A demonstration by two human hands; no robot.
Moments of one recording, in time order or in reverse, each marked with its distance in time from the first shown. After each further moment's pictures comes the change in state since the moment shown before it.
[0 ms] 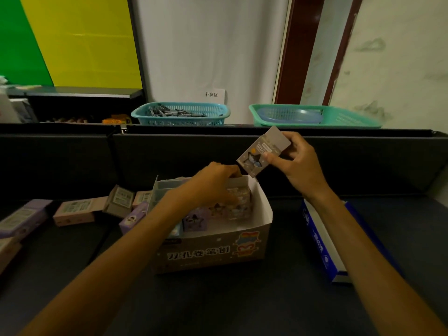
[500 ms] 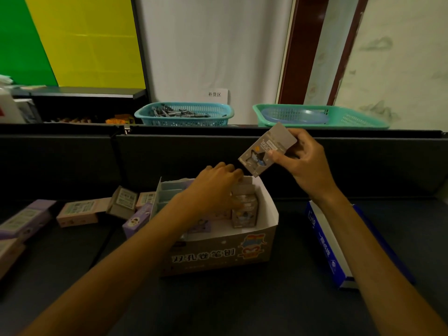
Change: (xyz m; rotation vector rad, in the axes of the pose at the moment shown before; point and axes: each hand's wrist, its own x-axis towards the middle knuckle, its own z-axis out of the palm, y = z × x) left_hand -0.003 0.006 0.003 0.392 0.042 0.047; right_hand 0.002 -0.007 0.001 0.075 -0.012 -0.045
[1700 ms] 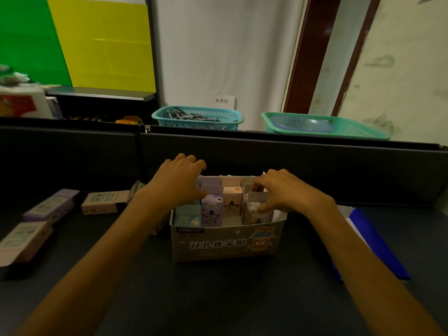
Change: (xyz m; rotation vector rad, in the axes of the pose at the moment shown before) left_hand -0.074 -0.049 -0.036 0.085 0.018 -0.284; right_hand -0.018 -0.035 0.043 -1.089 -0.777 0.086
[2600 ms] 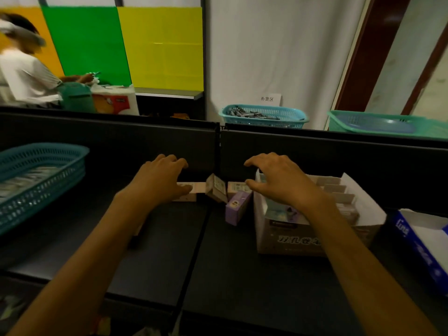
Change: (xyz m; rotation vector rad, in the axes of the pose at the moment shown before) left_hand -0.106 -0.158 -0.016 0.040 -0.098 -0.315; right_hand 0.041 -0.168 -0.011 0.092 0.327 -0.225
